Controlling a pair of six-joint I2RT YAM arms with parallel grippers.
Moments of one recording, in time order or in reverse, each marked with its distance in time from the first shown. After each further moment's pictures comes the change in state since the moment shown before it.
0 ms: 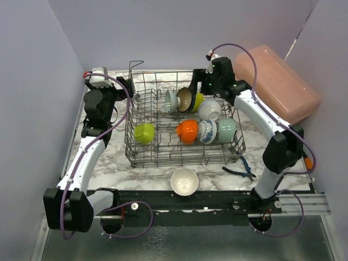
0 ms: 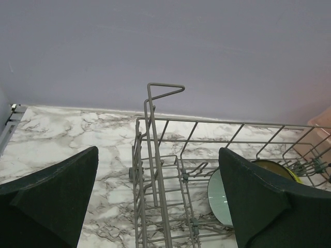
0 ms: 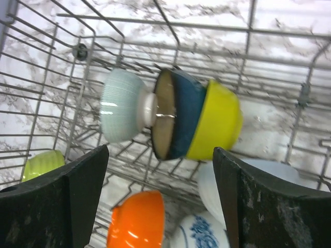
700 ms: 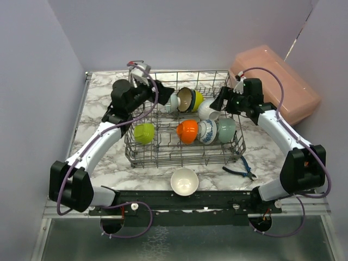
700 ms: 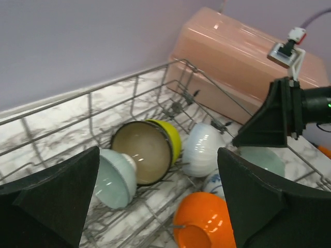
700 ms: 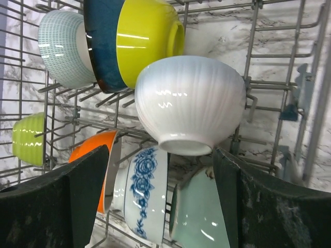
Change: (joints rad) left arm -0.216 0.182 0.126 0.013 0.370 -0.034; right arm -0.276 -0.287 -0.528 0.134 -0.285 0.071
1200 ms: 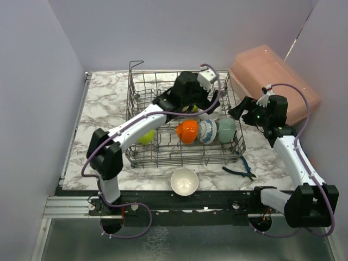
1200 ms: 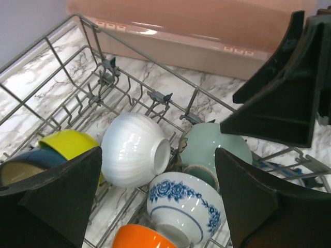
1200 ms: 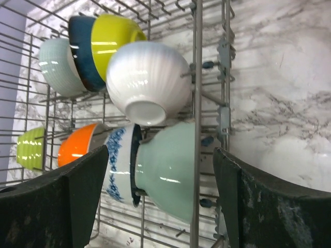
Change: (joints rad) left arm -0.438 0.431 0.536 -0.414 -0.151 0.215; right arm -0.195 -0.360 -0.296 0.090 -0.048 0.039
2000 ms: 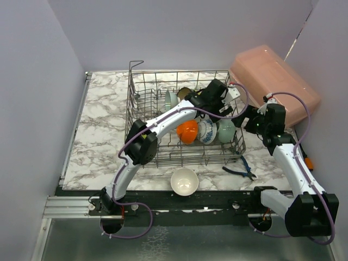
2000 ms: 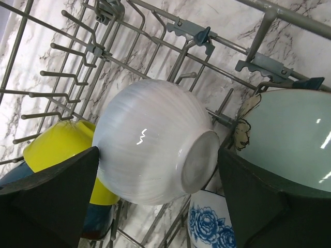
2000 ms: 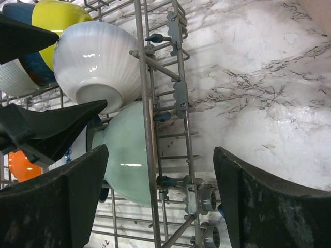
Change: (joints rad) left arm -0.111 0.535 0.606 -0.515 -0.294 0.355; right arm -0.004 -0.101 -0.135 -0.026 0.162 -0.019
